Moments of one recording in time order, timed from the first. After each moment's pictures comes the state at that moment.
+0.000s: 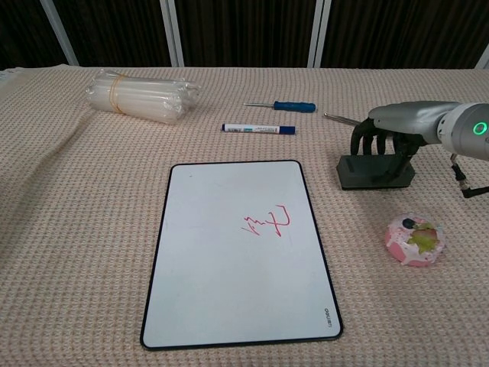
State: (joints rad) left arm -0.03 -1.08 -0.09 -1.73 1.40 1.52 0.00; right arm 0.83 -1.48 0.15 -1.42 -0.79 0.81 -0.51
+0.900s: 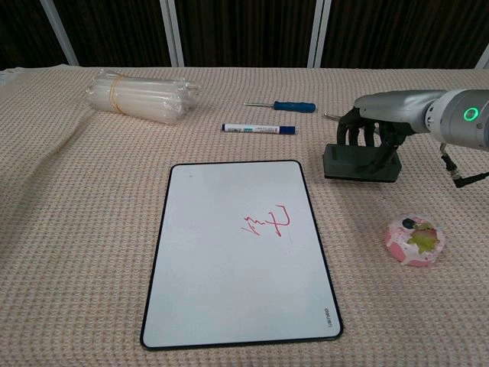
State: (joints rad) left arm -0.03 -1.08 -0.09 -1.73 1.39 1.52 0.00; right arm 0.87 -1.45 0.16 -1.51 -0.78 0.83 -0.50
